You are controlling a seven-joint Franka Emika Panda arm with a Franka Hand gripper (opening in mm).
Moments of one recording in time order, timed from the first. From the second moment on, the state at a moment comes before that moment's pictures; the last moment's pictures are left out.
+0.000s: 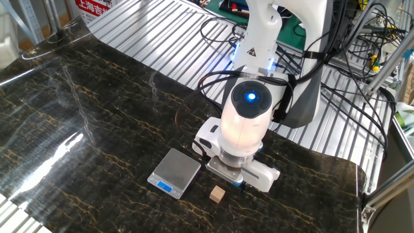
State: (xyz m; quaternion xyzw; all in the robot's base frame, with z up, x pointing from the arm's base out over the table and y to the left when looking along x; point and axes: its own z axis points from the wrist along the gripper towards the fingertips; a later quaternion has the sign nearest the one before) arm 0.535 0.153 0.134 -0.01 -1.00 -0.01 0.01
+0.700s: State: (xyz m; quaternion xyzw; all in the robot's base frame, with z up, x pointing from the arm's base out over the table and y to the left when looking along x) arm 0.536 0.153 0.135 -0.01 -1.00 0.00 0.01
